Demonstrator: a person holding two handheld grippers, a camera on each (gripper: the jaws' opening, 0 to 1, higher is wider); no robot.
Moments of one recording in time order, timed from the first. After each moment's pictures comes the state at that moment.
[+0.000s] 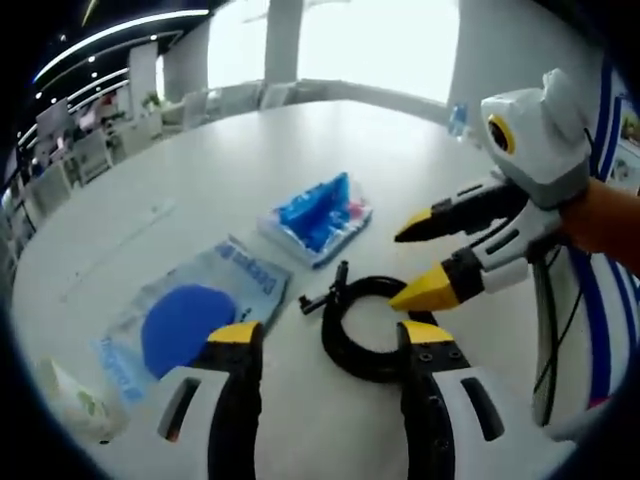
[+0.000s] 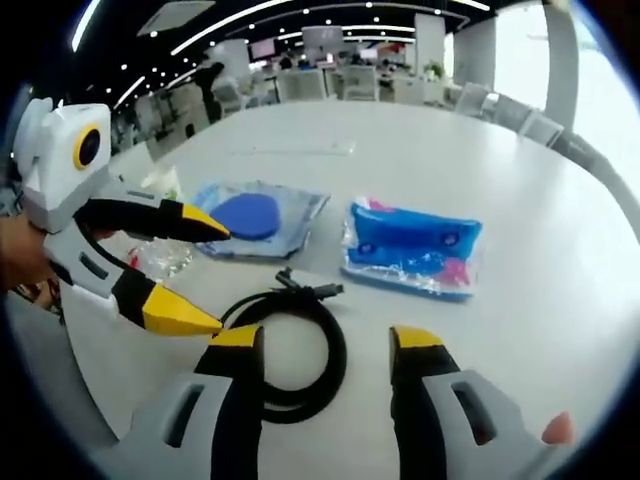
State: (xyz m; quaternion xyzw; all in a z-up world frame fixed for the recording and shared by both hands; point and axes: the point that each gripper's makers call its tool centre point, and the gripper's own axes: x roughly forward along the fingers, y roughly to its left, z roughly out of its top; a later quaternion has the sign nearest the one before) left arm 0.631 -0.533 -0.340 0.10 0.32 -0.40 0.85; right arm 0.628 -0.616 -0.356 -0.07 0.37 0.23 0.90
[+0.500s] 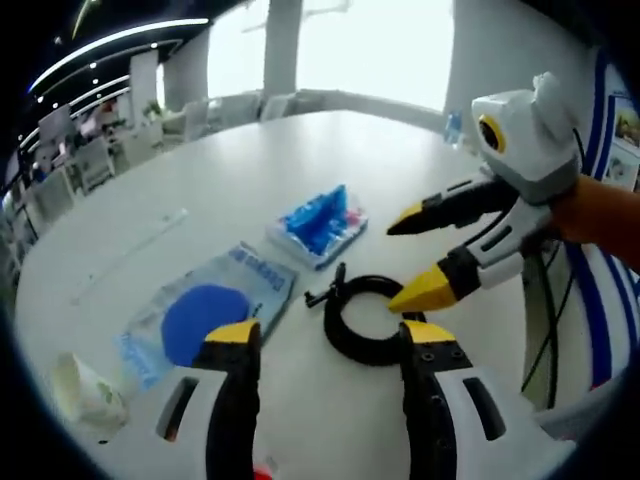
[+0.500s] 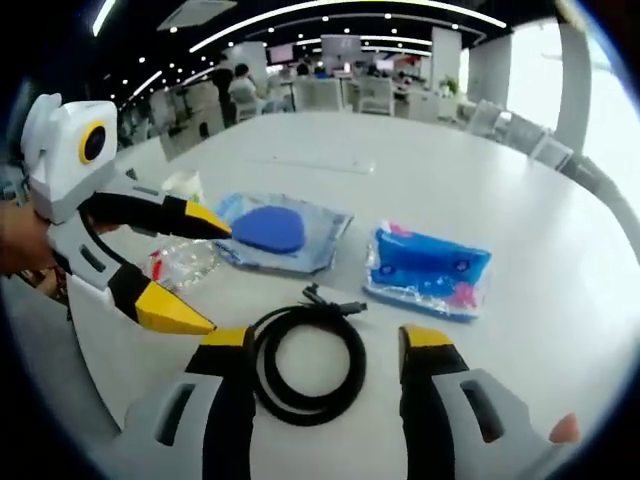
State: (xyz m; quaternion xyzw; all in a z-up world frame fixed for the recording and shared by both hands) left arm 0.616 -0.510 -0.317 0.10 0.30 -0.40 0.86; right arm 0.620 -0.593 -0.331 -0.09 0.35 0.26 0.90
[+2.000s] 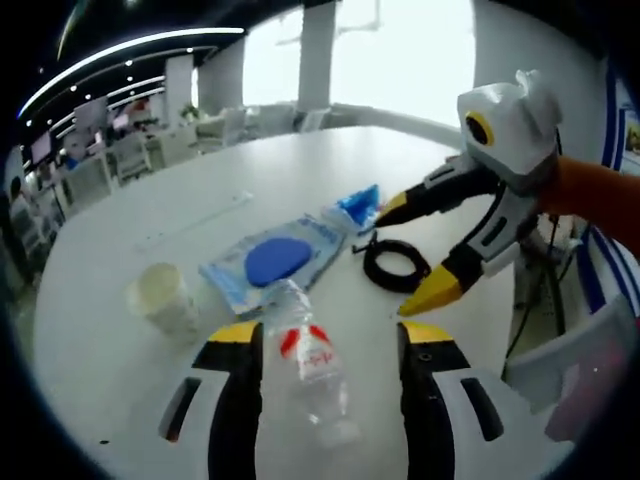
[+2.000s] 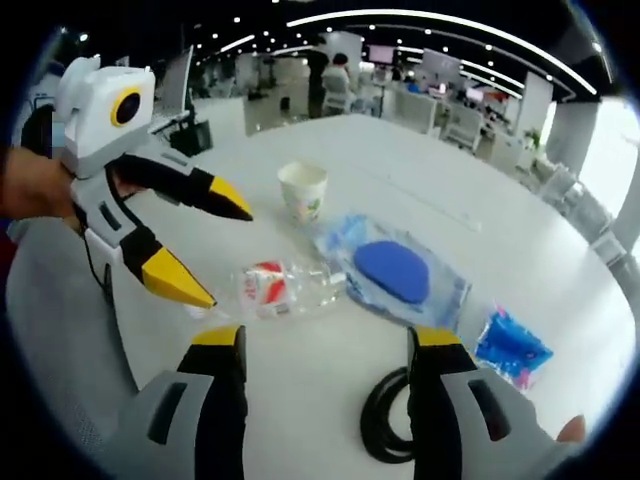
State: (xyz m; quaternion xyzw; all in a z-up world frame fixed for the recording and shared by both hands) left arm 0.561 -0.385 -0.292 0.07 0.29 -0.34 0.89; right arm 0.582 -0.463 -0.303 -0.20 0.31 0.40 0.84
